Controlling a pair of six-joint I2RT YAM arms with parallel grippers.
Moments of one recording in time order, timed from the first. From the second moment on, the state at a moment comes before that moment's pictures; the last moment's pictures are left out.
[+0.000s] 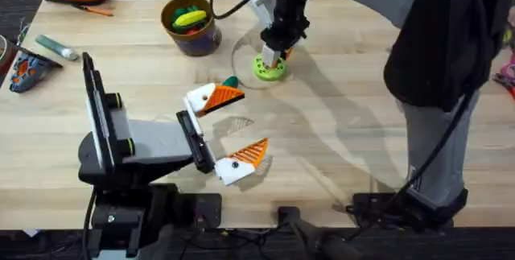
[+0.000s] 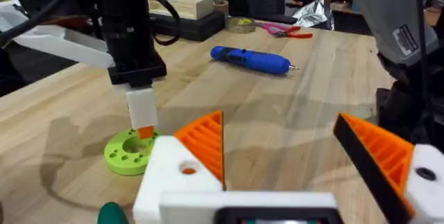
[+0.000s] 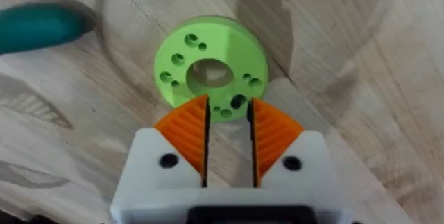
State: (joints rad) left arm 0.02 0.01 0.01 -0.12 1.13 0.09; right arm 0.55 2.29 2.04 -1.31 -0.06 -0.28
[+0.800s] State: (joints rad) left arm 0.02 0.01 0.01 -0.12 1.13 0.09; right arm 0.55 2.30 2.04 -1.30 -0.06 -0.28
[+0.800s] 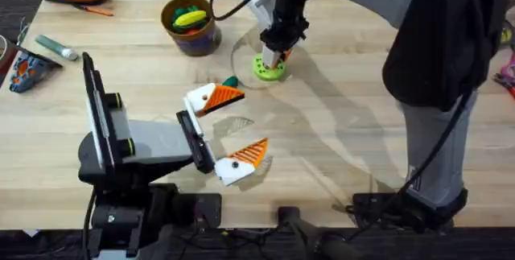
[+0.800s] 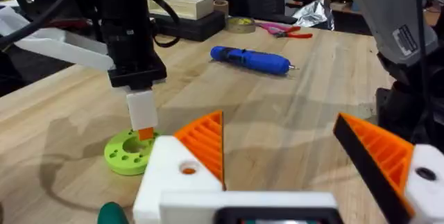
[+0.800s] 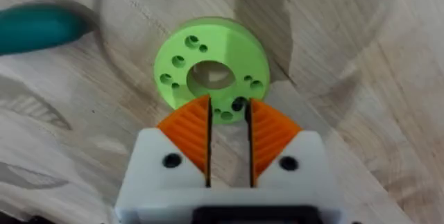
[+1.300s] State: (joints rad) left arm 0.02 0.01 0.01 -0.12 1.13 0.09; right arm 0.55 2.30 2.04 -1.29 -0.06 -0.28
